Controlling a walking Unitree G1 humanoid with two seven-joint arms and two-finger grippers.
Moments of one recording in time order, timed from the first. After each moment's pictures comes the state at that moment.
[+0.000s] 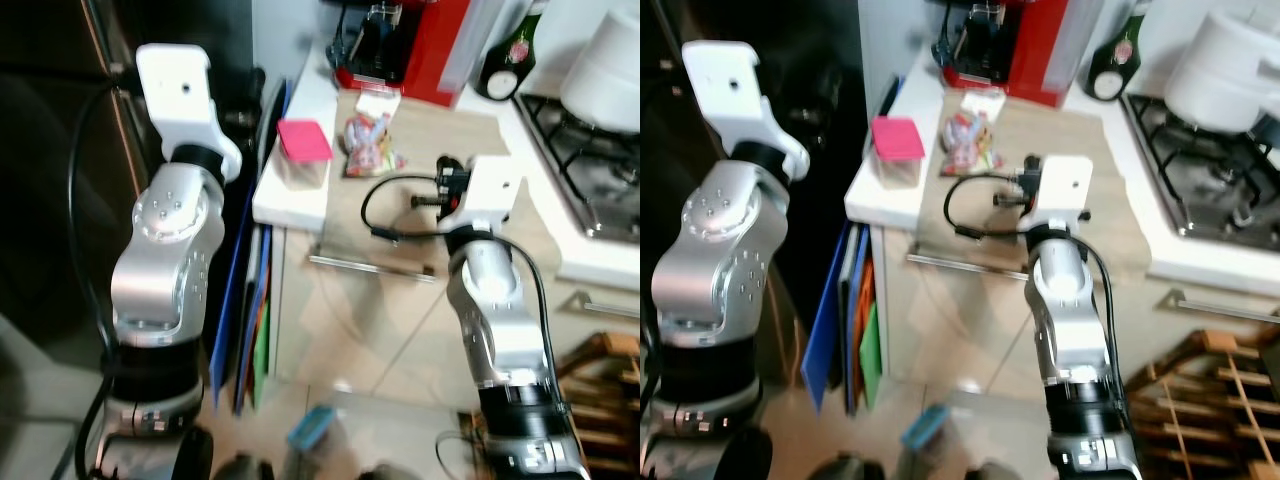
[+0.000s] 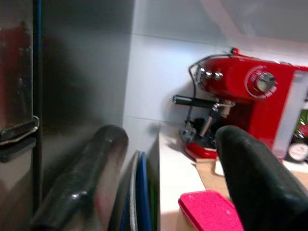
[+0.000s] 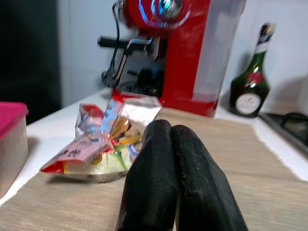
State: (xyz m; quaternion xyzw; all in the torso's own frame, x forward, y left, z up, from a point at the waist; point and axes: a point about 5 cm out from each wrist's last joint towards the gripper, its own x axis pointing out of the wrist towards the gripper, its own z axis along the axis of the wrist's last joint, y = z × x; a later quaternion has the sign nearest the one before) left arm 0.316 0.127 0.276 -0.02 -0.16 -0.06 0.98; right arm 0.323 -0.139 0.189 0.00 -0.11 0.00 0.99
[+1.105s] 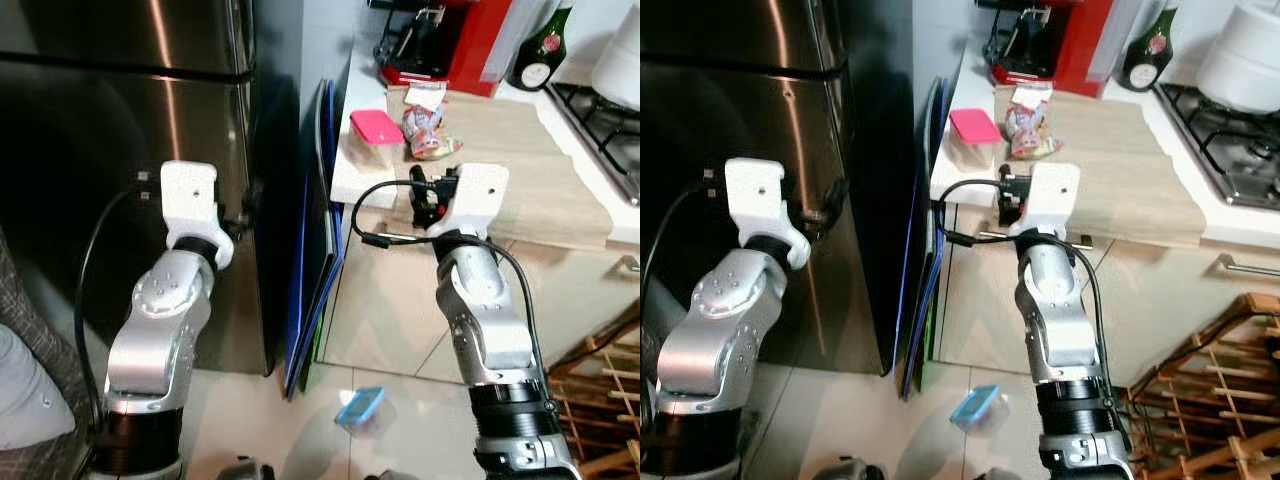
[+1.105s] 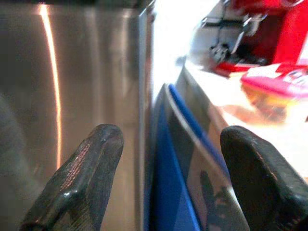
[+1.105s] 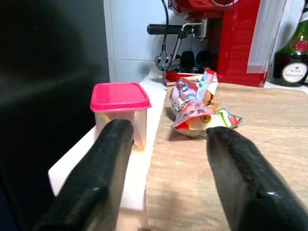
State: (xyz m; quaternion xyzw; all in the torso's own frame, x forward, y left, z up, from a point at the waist) left arm 0.300 0.147 0.199 0.02 -0.05 -0.07 1.00; right arm 0.330 -0.123 0.173 0.04 -0.07 0.02 1.00
